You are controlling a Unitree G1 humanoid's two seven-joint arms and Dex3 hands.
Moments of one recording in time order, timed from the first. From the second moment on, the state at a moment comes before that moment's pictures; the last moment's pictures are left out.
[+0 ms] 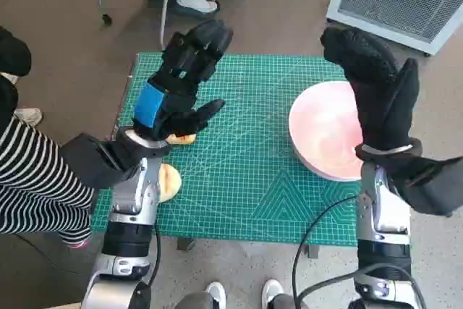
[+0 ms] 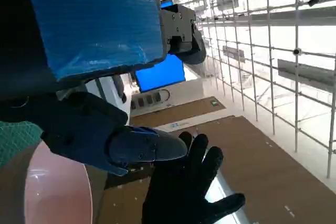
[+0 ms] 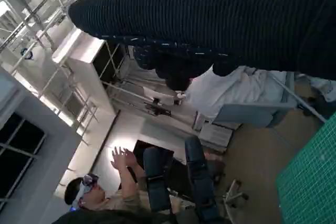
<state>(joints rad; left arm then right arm) -0.61 0.11 0.09 0.33 -0.30 -0.37 -0.47 -0.59 -0.15 -0.14 0.26 0.27 -0.43 0.35</state>
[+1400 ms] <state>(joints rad) -0.61 0.11 0.10 0.33 -0.30 -0.36 -0.48 -0.59 -0.17 -0.15 0.28 0.27 -0.45 0.37</state>
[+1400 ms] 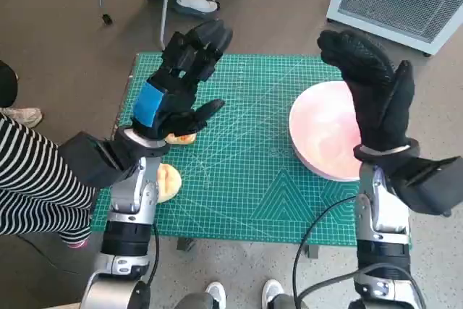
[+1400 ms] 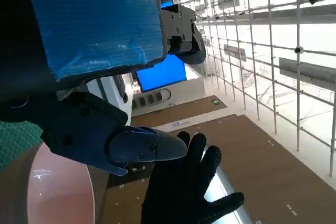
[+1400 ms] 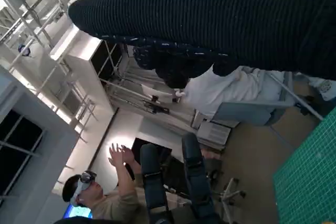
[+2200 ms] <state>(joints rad) -0.61 0.12 0.12 0.34 -0.30 -0.37 -0.47 -0.62 -0.41 -0.38 0.66 0.24 -0.57 0.26</state>
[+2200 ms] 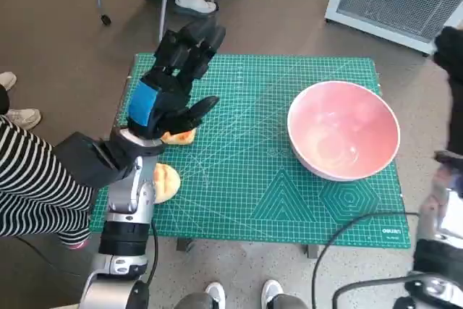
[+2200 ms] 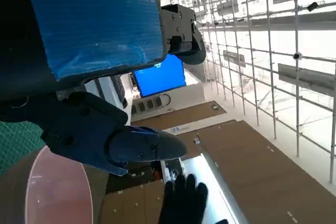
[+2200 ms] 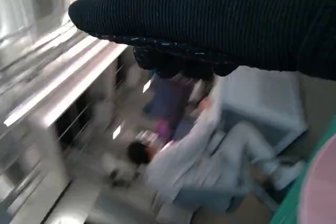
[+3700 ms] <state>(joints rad) -0.61 0.15 0.14 0.34 -0.31 -0.39 -0.49 -0.81 -0.29 -0.46 1.26 0.33 -0.36 0.27</state>
